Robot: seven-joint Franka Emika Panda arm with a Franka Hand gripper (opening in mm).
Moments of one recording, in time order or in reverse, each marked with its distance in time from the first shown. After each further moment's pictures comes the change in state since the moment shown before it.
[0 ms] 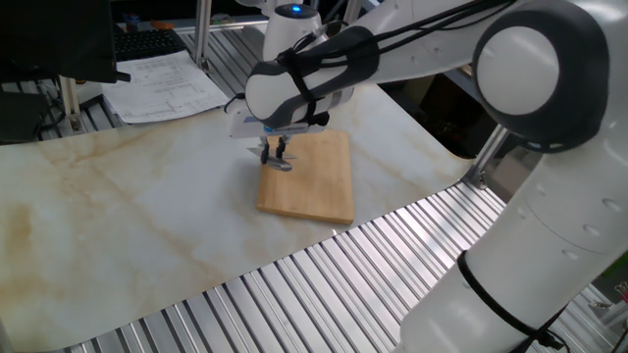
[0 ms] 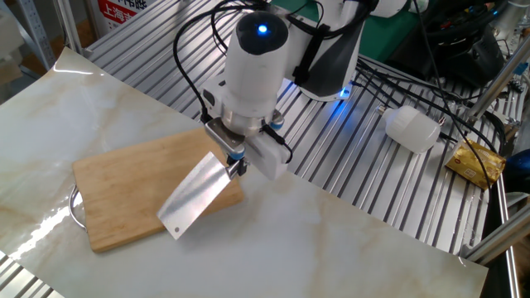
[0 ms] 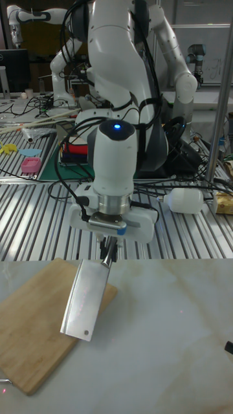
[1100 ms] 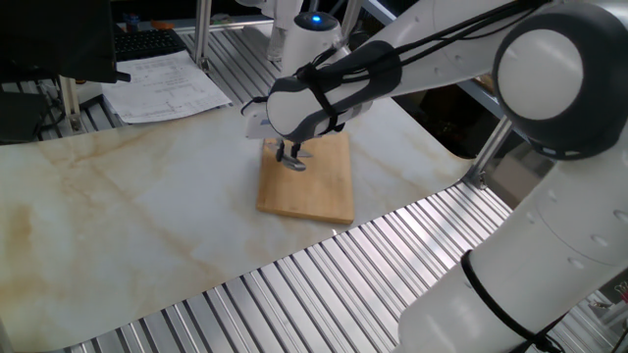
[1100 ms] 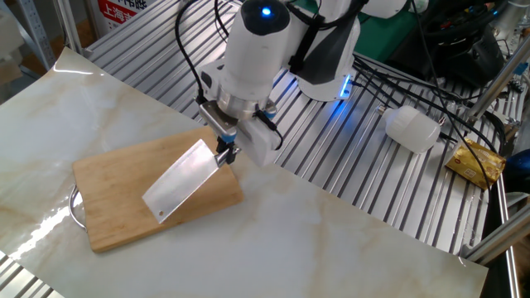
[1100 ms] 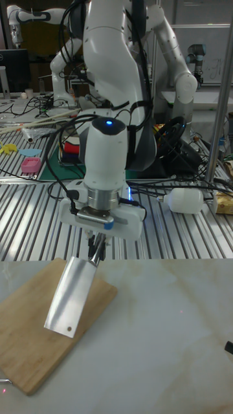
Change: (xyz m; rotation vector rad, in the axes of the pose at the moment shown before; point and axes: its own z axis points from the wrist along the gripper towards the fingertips) arm 0.004 -0.033 -0.001 0.028 -0.090 0.051
